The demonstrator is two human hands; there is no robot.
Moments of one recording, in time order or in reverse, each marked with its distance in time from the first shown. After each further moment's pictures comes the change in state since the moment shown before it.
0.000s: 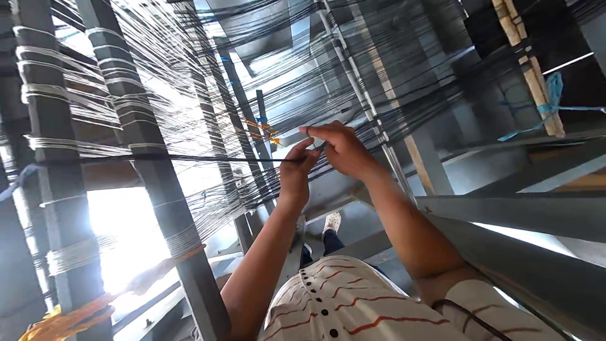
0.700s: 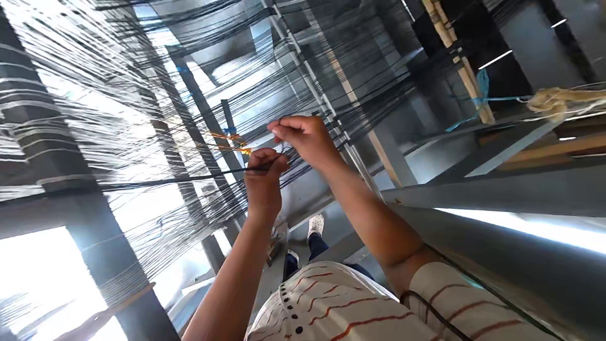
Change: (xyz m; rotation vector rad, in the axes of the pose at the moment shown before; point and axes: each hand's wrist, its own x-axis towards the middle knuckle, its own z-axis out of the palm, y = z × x) left_hand 0.007 -0.001 0.010 -0.175 -0.046 0.167; right_hand 0.016 -0.011 -0.010 0.500 0.281 0.123
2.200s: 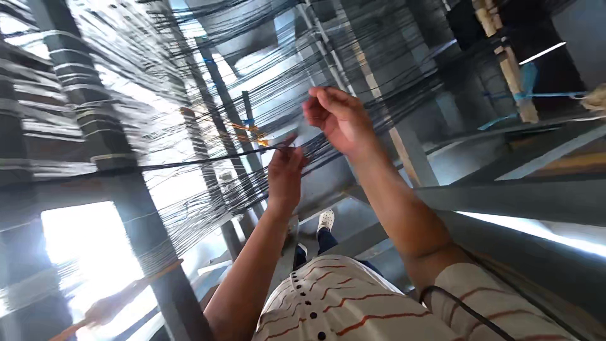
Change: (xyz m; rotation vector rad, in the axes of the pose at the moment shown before) left_hand -0.007 0.003 0.000 0.014 0.004 -0.149; right_hand 0.013 -0.001 -0.013 0.754 0.082 0.222
